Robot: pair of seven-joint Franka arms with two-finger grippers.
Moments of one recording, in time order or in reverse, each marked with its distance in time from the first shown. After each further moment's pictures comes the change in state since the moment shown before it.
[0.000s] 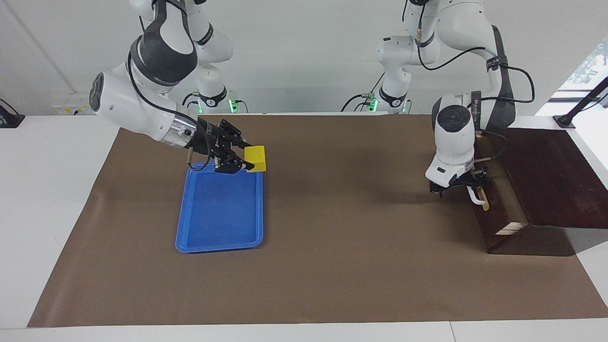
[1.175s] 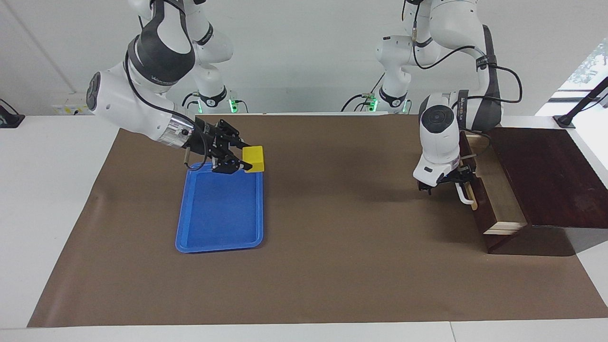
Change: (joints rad) left arm -0.078 0.000 0.002 0.014 -0.021 -0.086 -0.103; right arm -0.007 -0.002 -0.001 0.000 0.000 0.000 0.000
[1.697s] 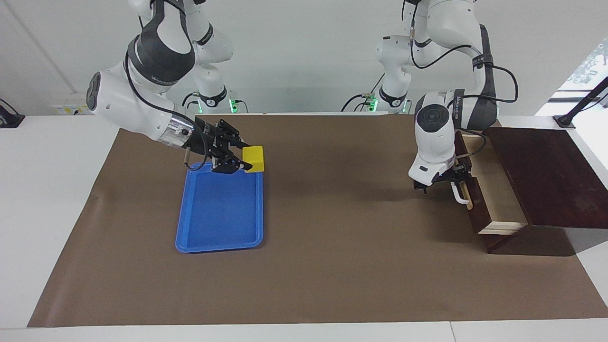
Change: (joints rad) left arm -0.015 0.000 0.000 0.007 -0.020 -0.017 -0.016; right arm -0.001 0.000 0.000 0.000 0.000 0.000 -0.002
